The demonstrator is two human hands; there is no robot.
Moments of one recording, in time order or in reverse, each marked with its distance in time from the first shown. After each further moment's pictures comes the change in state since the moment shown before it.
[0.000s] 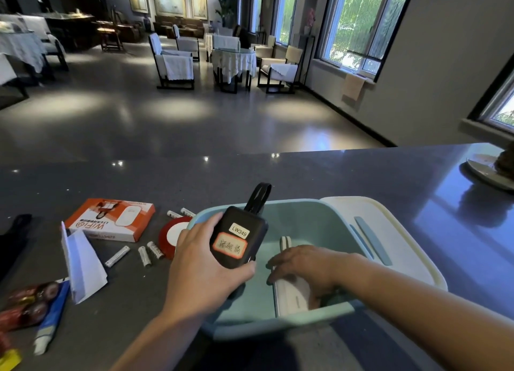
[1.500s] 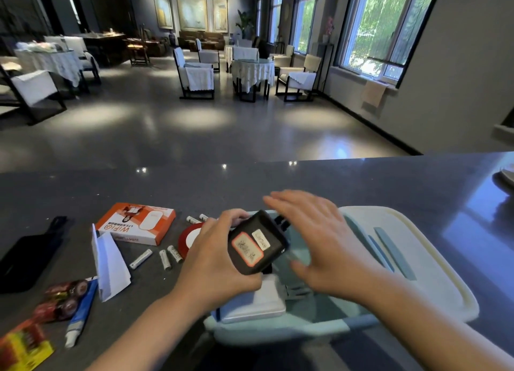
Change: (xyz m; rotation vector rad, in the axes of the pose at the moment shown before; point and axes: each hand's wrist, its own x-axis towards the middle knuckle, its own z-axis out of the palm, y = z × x) left_hand 0.013 0.001 -0.017 0.005 -0.137 0.142; right_hand -0.040 -0.049 -0.045 0.132 1.043 0.004
